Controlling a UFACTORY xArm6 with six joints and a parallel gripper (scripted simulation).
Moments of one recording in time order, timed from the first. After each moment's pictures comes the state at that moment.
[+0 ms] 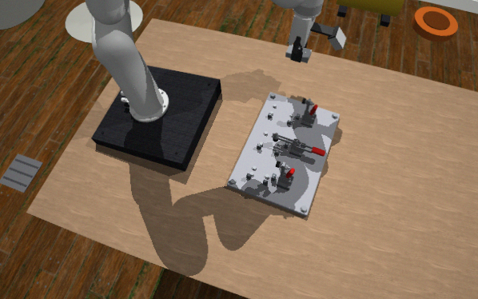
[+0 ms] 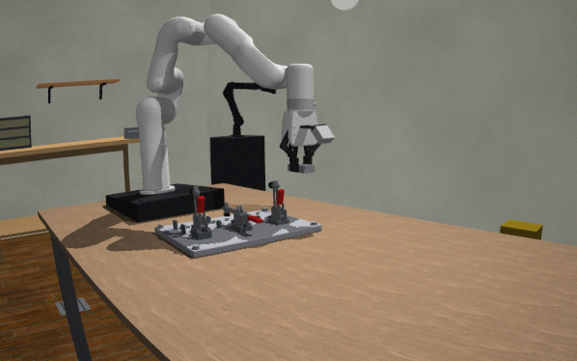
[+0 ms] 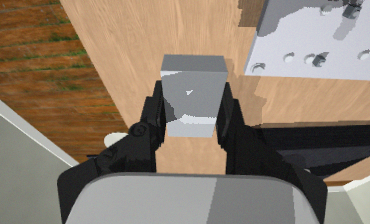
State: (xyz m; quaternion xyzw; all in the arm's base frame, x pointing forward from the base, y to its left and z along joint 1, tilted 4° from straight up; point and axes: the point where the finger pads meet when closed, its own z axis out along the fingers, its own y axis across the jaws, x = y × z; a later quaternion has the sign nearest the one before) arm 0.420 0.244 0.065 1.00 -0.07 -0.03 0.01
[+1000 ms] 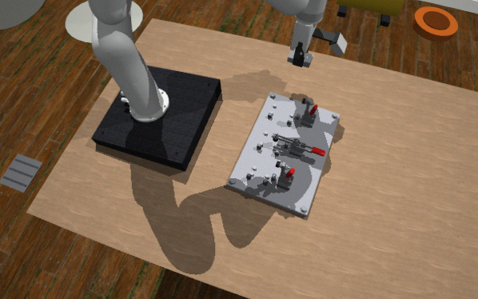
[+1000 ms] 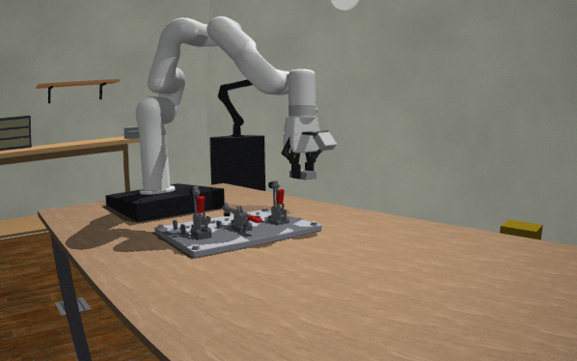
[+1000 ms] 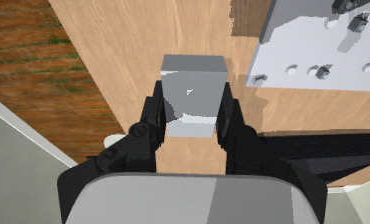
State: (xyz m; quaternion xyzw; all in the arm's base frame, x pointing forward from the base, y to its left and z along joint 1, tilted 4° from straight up) arm 0.426 0.243 0.047 1.00 -0.07 -0.03 0.01
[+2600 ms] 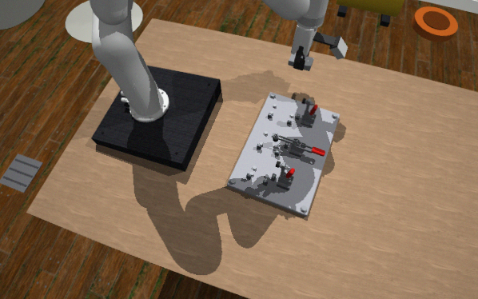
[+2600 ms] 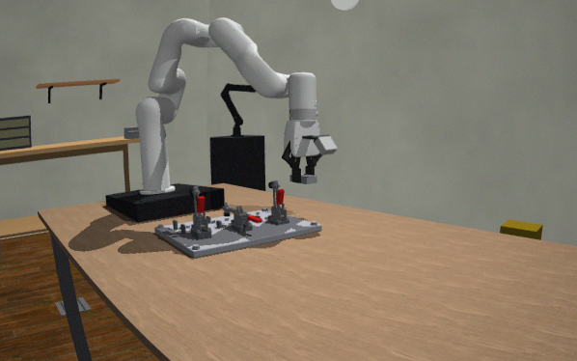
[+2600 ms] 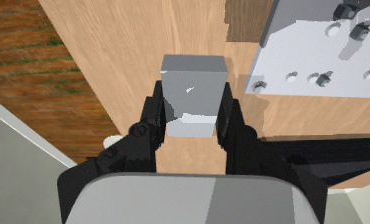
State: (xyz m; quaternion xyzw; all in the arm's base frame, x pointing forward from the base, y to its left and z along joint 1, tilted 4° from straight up) arm 0.430 0.240 0.037 1.00 -0.07 -0.03 0.01
